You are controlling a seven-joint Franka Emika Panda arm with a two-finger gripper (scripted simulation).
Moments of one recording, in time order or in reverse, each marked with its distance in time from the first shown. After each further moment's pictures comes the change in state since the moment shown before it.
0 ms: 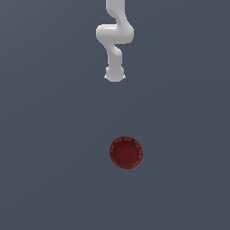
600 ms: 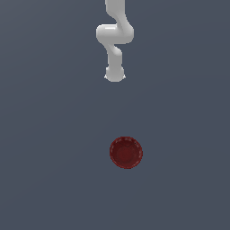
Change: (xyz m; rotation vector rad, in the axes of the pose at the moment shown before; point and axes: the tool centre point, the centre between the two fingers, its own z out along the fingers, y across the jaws) arm -0.032 -0.108 0.041 -0.126 0.012 -0.128
